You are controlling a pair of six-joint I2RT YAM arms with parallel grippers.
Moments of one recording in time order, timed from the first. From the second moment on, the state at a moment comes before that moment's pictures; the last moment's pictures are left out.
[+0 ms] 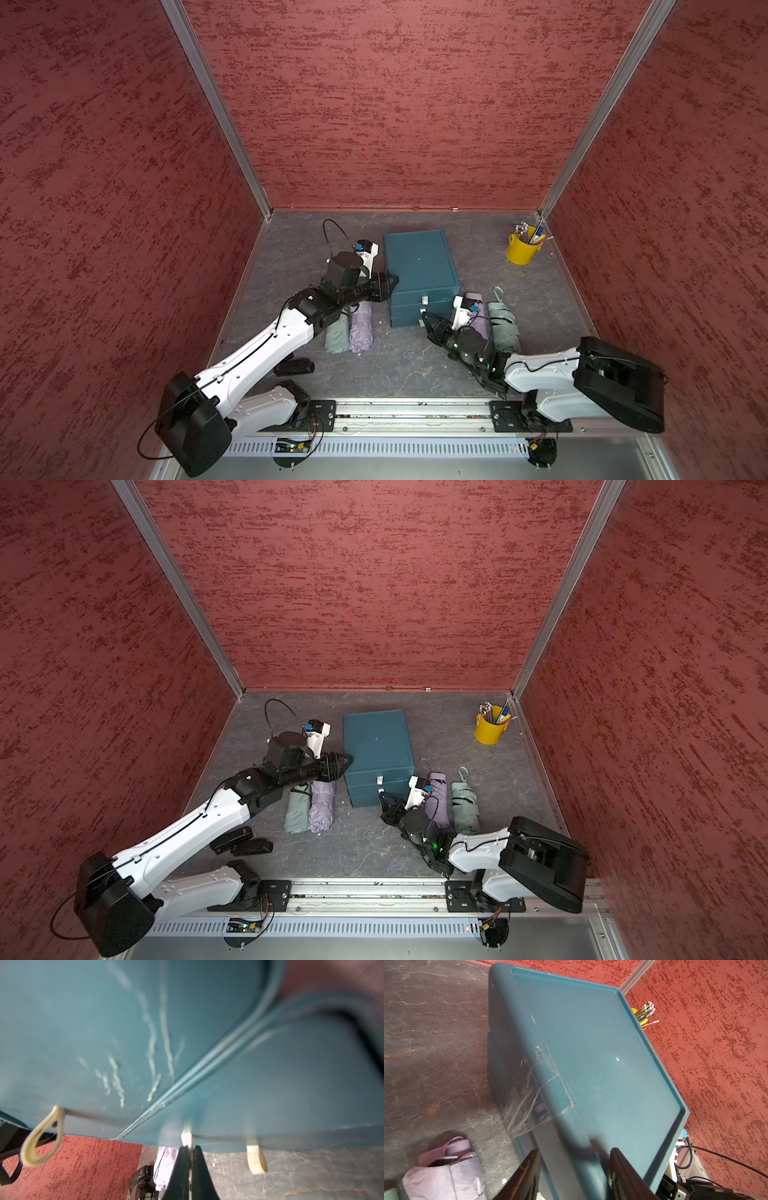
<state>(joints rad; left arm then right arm) -0.61 1.13 0.89 -0.31 0.17 -0.54 1.05 1.33 0.23 0.86 0.37 1.17</state>
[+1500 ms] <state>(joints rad) -0.64 1.21 0.92 -0.25 0.02 -0.68 1.75 1.11 0.54 -0.34 0.80 1.41</state>
